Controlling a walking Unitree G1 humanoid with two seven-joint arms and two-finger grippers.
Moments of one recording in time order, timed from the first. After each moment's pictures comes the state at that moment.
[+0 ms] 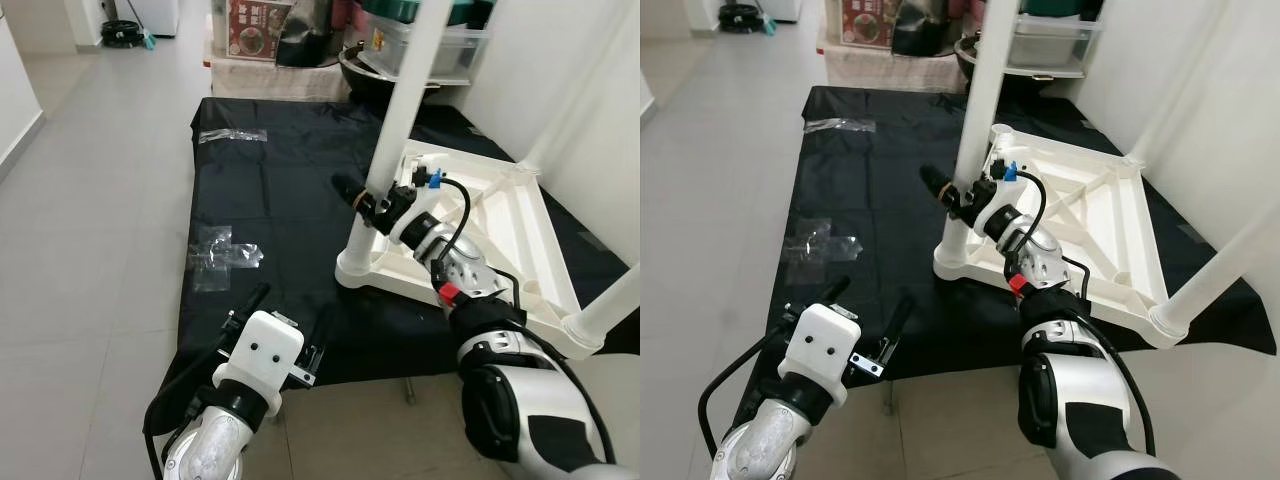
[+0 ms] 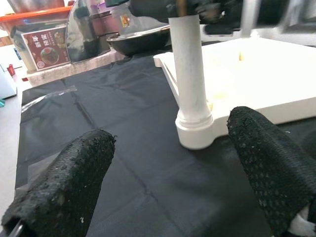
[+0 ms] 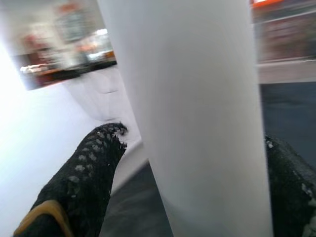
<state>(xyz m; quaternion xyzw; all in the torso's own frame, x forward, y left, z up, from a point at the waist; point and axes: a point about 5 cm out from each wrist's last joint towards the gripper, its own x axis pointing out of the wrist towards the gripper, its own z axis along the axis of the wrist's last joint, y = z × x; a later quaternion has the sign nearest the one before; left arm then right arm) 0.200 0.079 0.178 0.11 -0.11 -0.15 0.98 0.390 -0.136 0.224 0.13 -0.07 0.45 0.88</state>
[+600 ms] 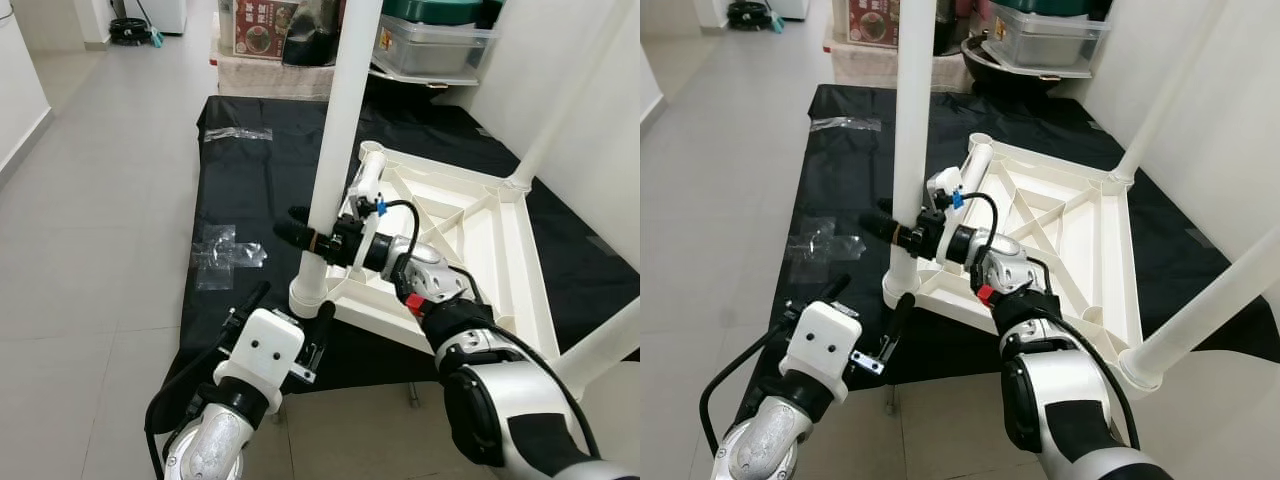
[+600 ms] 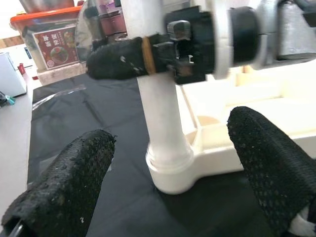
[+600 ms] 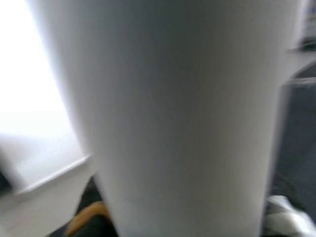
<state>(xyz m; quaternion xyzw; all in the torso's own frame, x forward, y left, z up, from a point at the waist) 0.201 0.079 0.179 0.11 -0.12 -0.15 0.98 0.391 -0.089 0.209 0.06 -0.04 0.46 0.88</state>
